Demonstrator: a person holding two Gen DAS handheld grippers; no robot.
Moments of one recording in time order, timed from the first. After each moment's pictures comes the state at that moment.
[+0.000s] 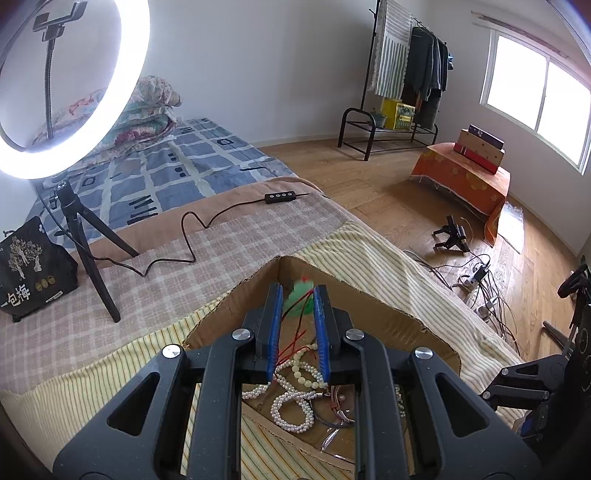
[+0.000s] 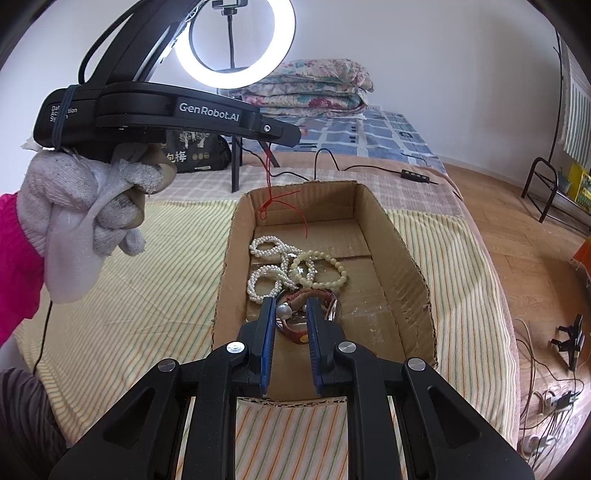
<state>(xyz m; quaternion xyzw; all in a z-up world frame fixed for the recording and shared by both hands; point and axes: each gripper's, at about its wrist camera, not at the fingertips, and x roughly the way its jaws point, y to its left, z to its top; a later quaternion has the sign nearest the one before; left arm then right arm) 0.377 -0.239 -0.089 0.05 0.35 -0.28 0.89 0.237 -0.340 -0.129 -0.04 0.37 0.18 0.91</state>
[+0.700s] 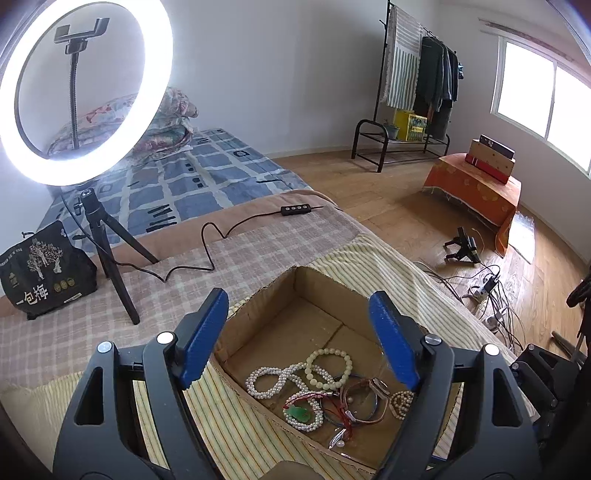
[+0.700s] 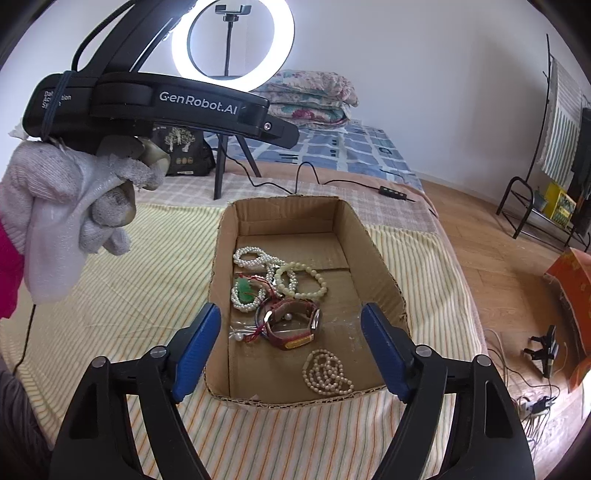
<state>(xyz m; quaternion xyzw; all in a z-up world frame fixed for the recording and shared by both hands) 0.368 -0.228 -0.072 0.05 0.33 -0.25 0.91 0.226 -0.330 -0.117 -0.08 0.35 0.13 0.93</state>
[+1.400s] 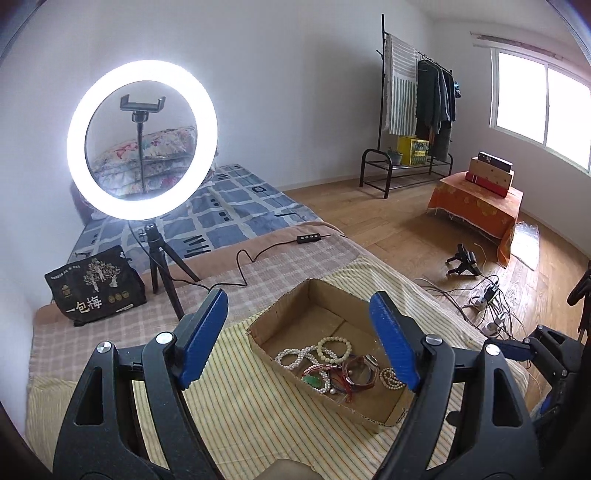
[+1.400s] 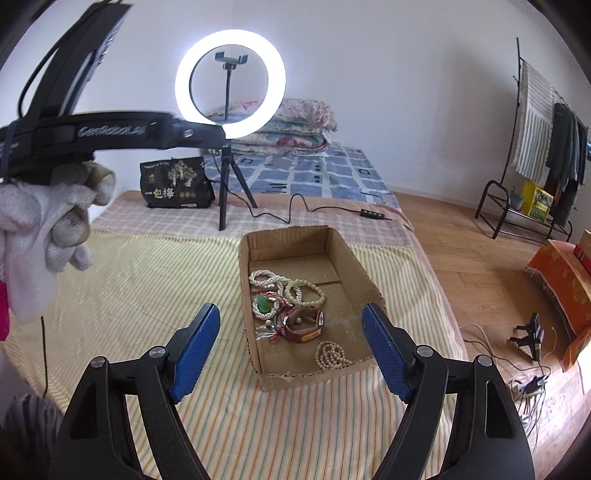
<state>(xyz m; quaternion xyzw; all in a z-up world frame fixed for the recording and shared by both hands) 0.270 -0.170 0.000 0.06 0.27 -0.23 0.93 0.160 -0.318 -0.060 -0.05 0.31 0.09 0.95</state>
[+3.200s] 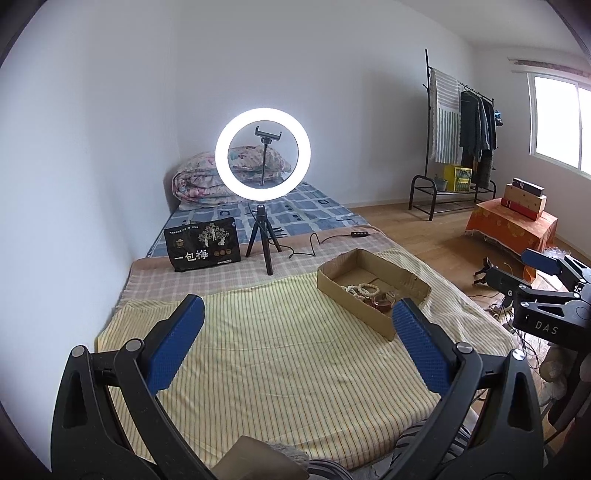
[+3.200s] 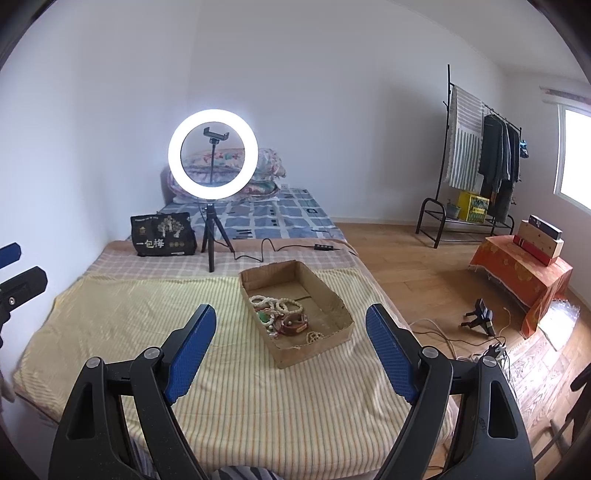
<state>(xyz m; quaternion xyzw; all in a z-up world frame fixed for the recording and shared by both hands) 0.025 -0.038 0.034 0.03 0.22 -0.11 0.97 0.026 -0.270 0.011 -0.03 0.23 -0.03 0.97</state>
